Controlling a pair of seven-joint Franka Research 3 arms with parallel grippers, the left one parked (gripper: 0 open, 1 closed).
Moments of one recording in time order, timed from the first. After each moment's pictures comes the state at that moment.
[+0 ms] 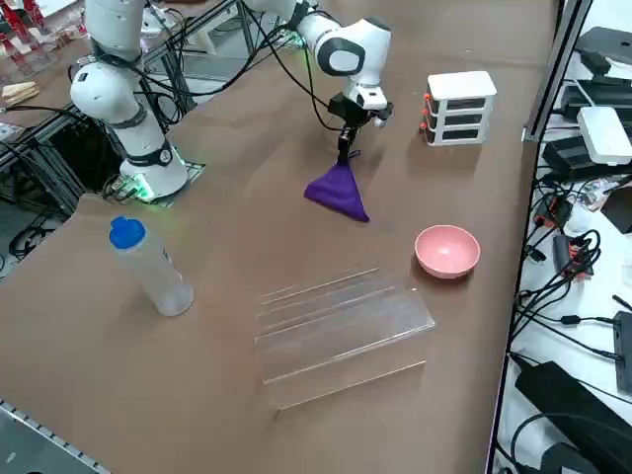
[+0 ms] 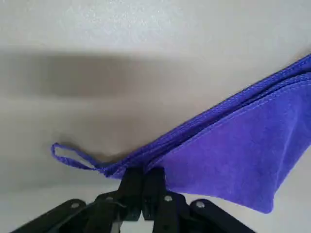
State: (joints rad) arm 0.40 0.56 0.08 -1.87 -0.19 2.13 0.53
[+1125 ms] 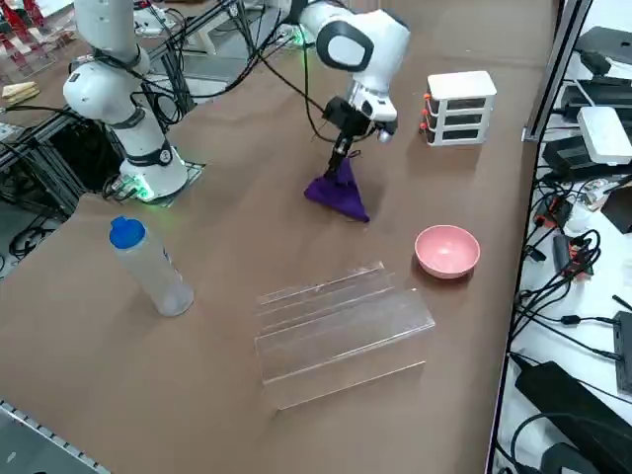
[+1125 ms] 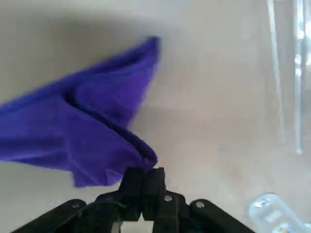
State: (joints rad) arm 0.14 0.49 0.06 -1.75 -0.32 1.80 0.19
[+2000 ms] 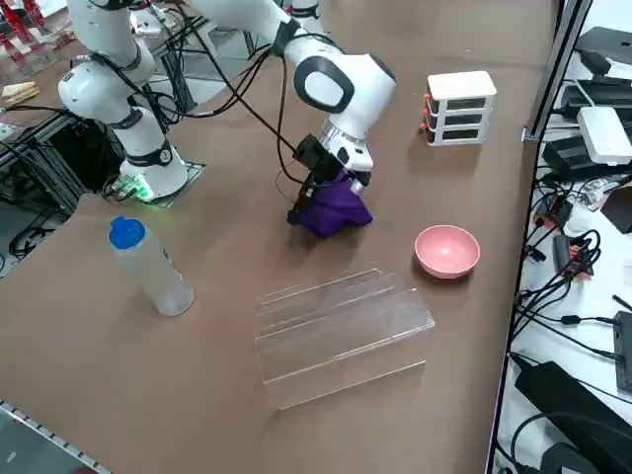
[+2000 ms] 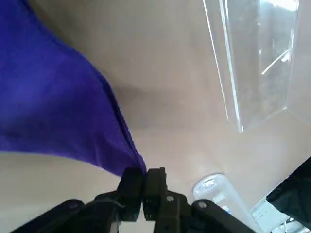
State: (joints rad) arm -0.03 0.49 0.06 -1.80 -0.44 1.76 0.06
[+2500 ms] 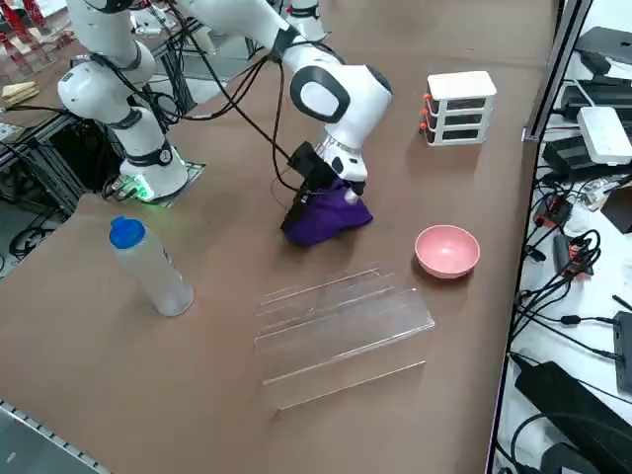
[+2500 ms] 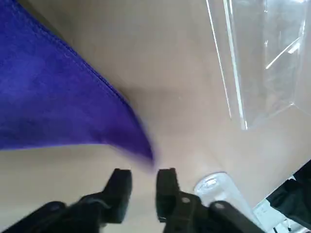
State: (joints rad) arm -0.05 0.50 0.06 -1.81 -0.44 1.77 0.06
